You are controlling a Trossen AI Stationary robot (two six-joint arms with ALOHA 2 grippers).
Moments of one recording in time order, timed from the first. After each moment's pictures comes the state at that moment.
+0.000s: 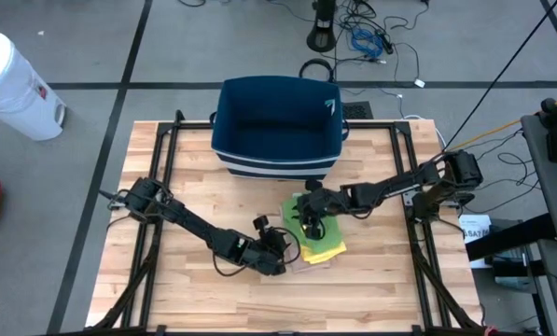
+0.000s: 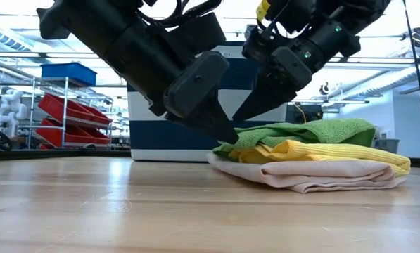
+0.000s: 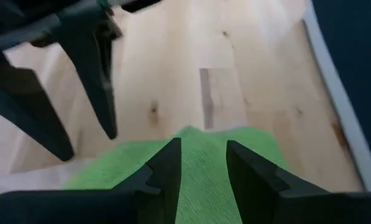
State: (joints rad) left arm -0.42 1.96 1.10 0.06 -0.66 -0.41; right arm 0.07 1.61 0.75 0.09 0.11 0.07
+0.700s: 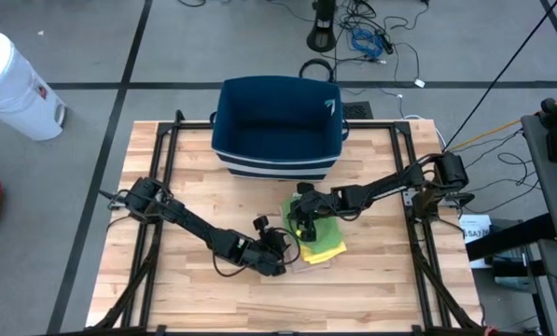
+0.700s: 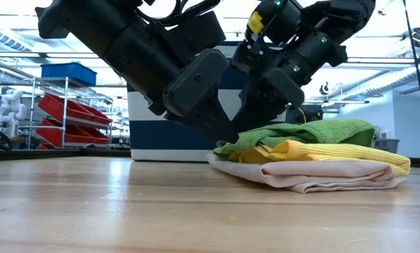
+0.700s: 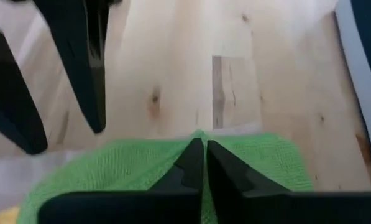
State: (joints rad) left arm -0.42 1.96 1.10 0.07 -0.66 -0.42; right arm 0.06 1.73 0.82 0.10 0.08 -0.03
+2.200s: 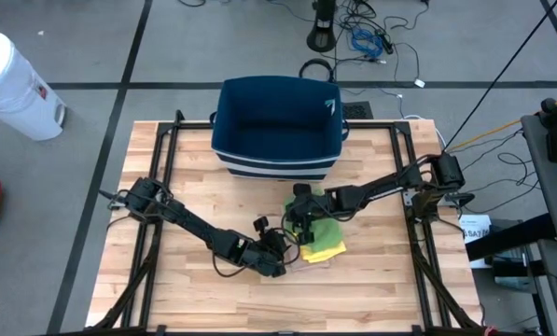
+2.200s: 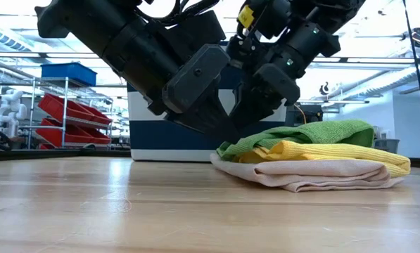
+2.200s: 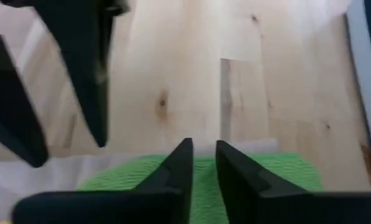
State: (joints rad) left arm -0.42 1.96 1.10 0.07 -0.64 -0.44; right arm 0.08 1.76 0.92 -0.04 0.10 -0.05
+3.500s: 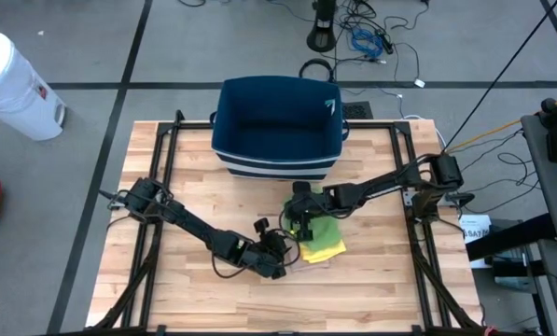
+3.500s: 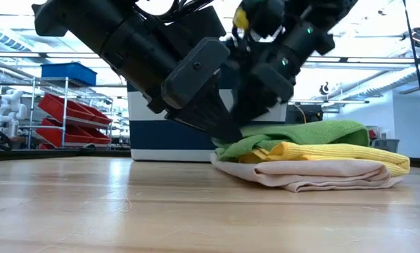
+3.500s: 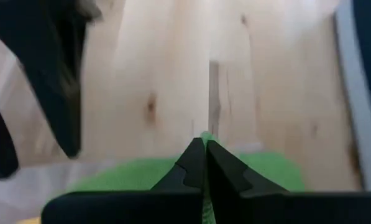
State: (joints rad) left arm -0.43 1.96 1.10 0.08 -0.63 -0.44; right arm 0.07 1.77 0.95 -0.09 0.10 -0.04
